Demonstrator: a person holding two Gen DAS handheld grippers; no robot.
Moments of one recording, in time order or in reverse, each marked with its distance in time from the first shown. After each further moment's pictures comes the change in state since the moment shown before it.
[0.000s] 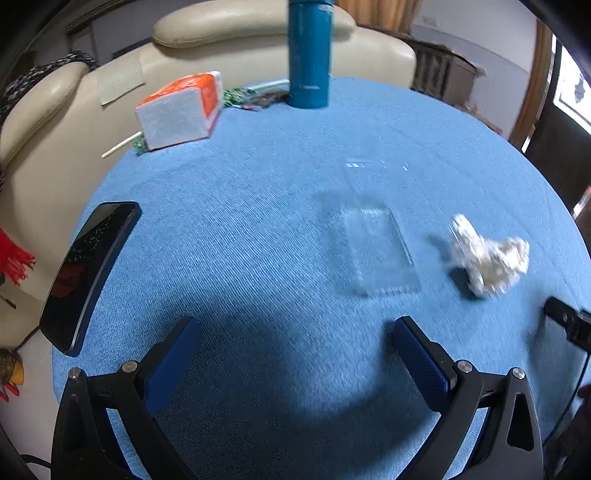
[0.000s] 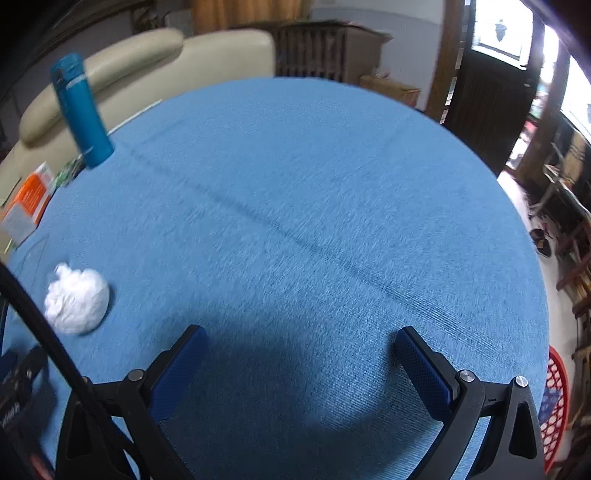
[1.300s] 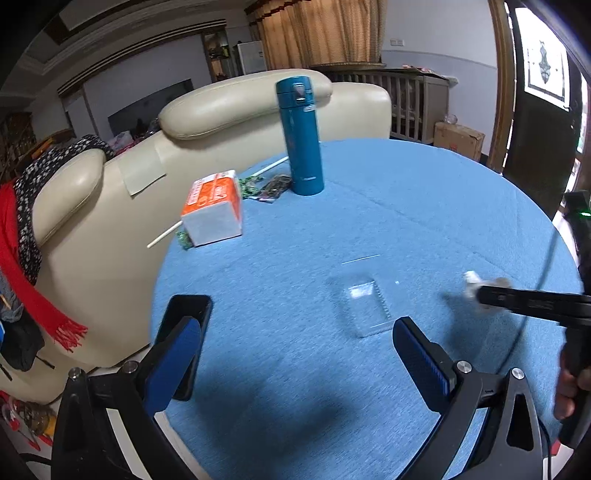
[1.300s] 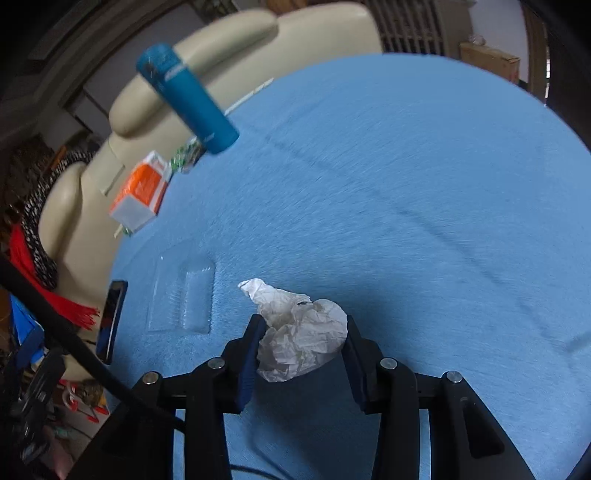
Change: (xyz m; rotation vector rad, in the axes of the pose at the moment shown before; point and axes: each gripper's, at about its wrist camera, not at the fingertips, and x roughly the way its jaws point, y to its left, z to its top) left arm -0.113 0.001 0.027 0.145 -0.195 0.064; right arm -0.013 0.048 0.032 -0.048 0.107 0.486
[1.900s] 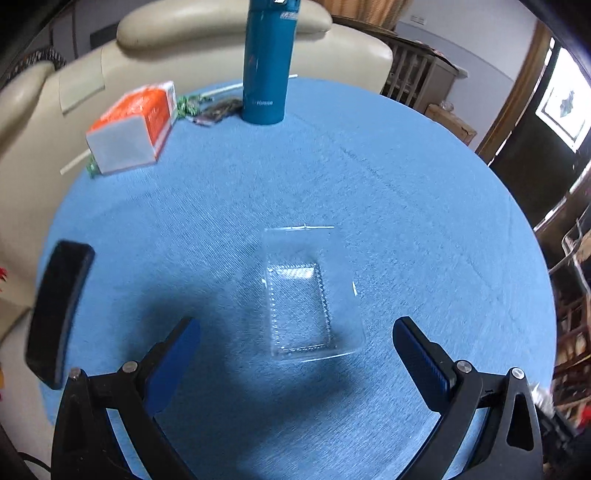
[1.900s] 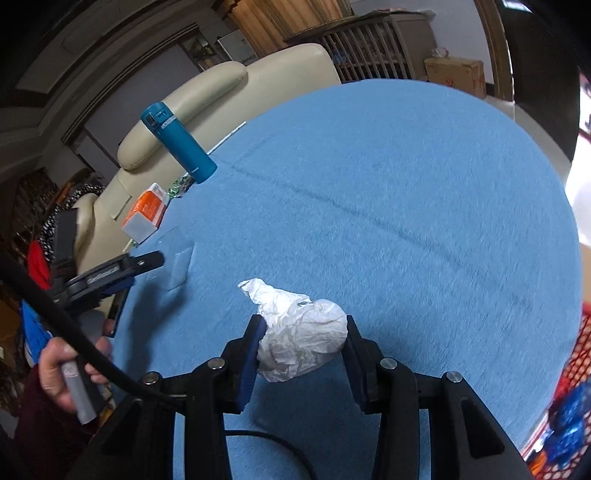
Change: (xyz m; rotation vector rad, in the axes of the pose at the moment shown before) left arm 0.104 -0.034 0.006 -0.201 0.244 -0.215; right arm -0.088 -0.073 -0.086 0.074 -0.142 0.018
